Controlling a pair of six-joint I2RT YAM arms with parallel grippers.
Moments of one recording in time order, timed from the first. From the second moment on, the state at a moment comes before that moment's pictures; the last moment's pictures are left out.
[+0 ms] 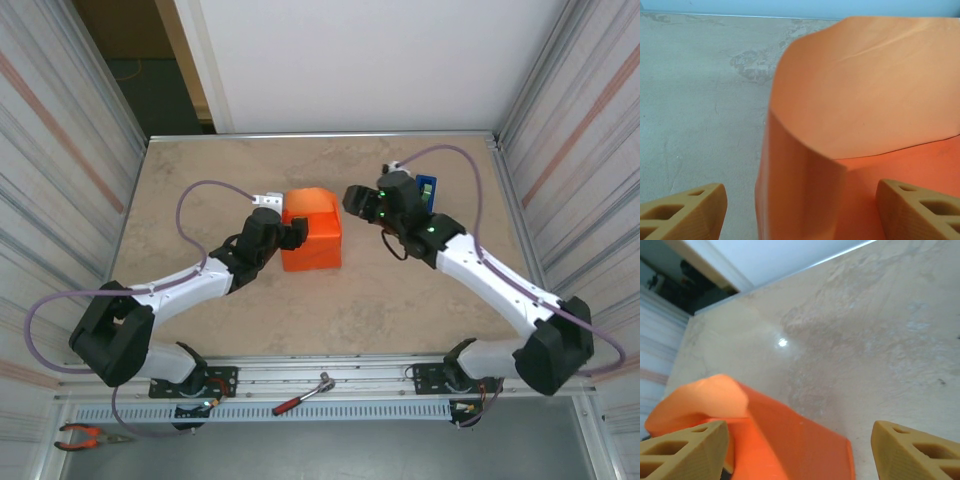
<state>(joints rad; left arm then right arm) -0.67 1.38 0.75 0.12 -0.30 -0.36 0.61 1.27 1.07 -0.35 0.17 0.76</state>
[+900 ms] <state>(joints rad) -0.67 1.39 0.77 0.10 -0.31 -0.36 0.57 1.56 1.09 -0.16 -0.19 0.88</state>
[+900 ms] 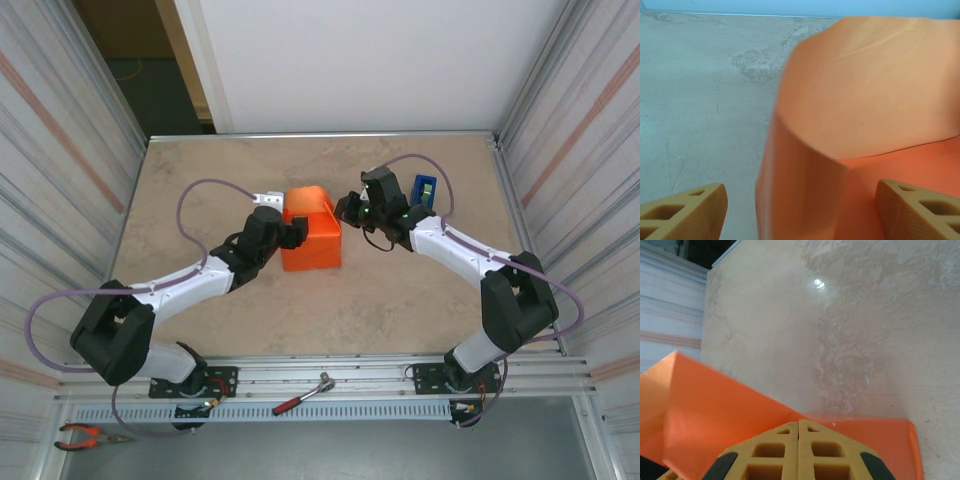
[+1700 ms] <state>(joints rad) -0.67 1.39 0.77 0.10 -0.31 -0.36 0.75 1.60 1.20 -0.33 -0.06 0.70</state>
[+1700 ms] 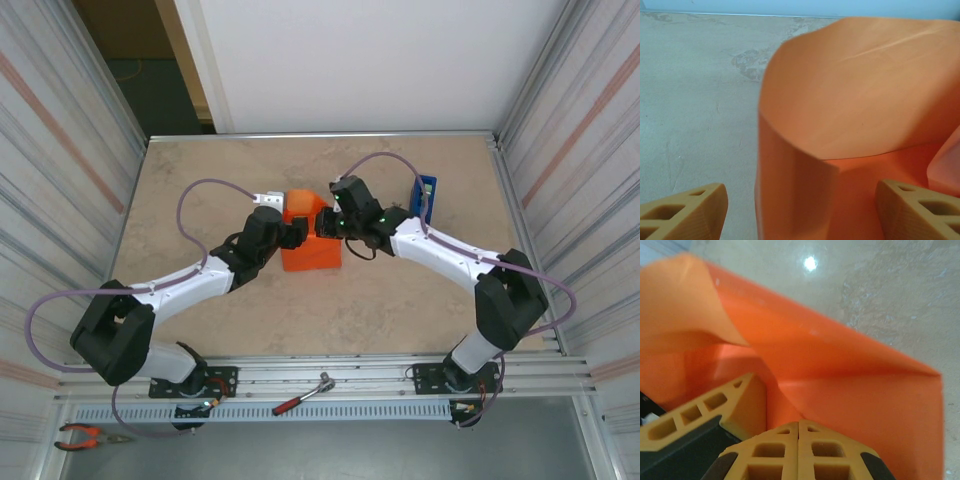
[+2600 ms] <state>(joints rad) -0.68 1.39 0.77 0.09 -0.31 -0.37 0.56 1.35 1.09 -0.26 -0.12 0.74</state>
